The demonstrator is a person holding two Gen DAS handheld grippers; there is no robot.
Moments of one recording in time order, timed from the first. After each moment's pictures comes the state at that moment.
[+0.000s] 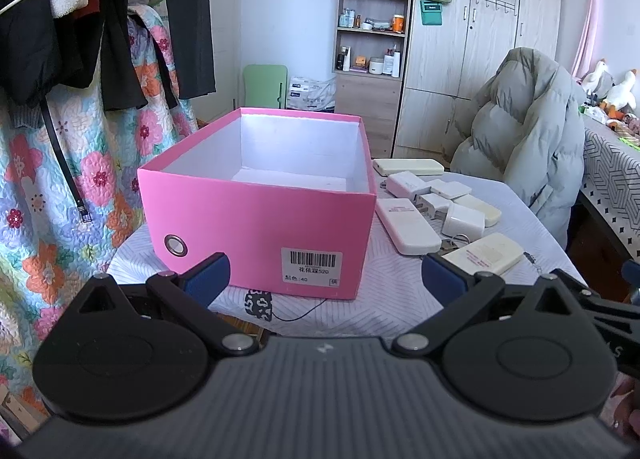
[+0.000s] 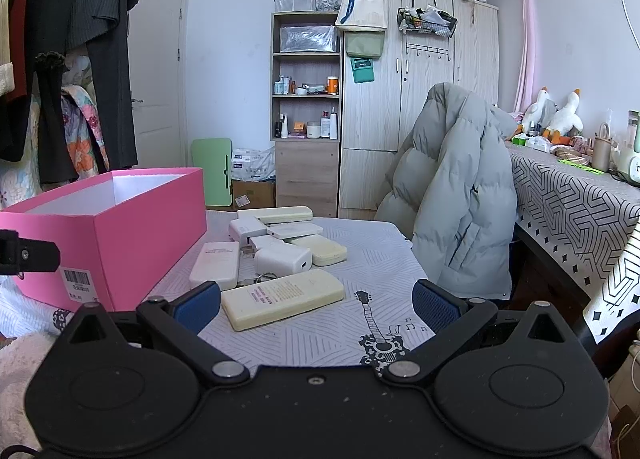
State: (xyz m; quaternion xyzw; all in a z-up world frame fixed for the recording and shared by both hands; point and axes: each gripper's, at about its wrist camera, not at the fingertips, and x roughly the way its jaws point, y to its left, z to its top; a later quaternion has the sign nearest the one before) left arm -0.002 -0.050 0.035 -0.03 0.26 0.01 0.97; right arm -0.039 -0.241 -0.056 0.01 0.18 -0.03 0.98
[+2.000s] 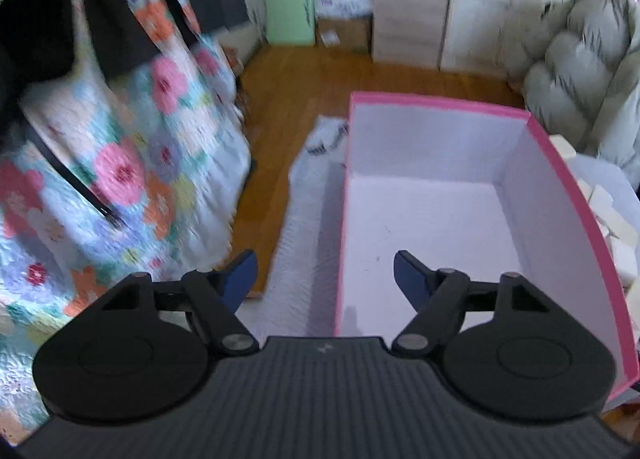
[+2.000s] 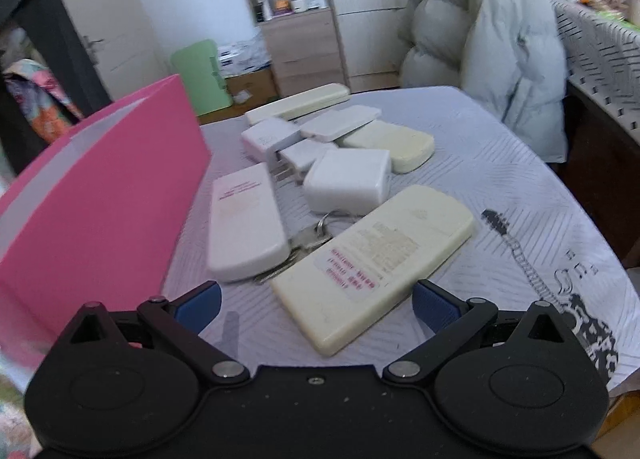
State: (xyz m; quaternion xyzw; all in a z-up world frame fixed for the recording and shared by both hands) left arm 0.233 0.109 0.062 0.00 0.44 0.03 0.90; right arm 0.109 -0.199 -0.097 0.13 0.38 -0.03 0.92
